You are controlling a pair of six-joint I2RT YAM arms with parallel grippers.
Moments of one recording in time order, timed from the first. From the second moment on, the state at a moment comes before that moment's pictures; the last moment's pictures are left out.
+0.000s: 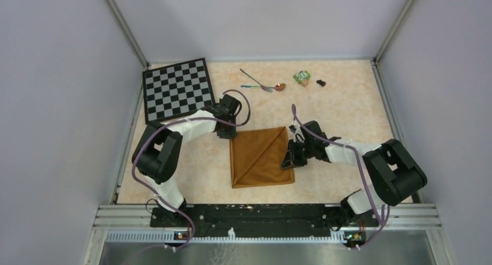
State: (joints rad) left arm -0.53 1.74 1.11 -0.48 -0.12 -0.50; right arm 0.51 1.47 0.56 -0.09 -0.50 0.54
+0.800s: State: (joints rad) left arm -0.52 1.66 1.05 -0.44 -0.11 -0.55; right arm 0.49 1.50 0.60 -0.10 -0.46 0.50
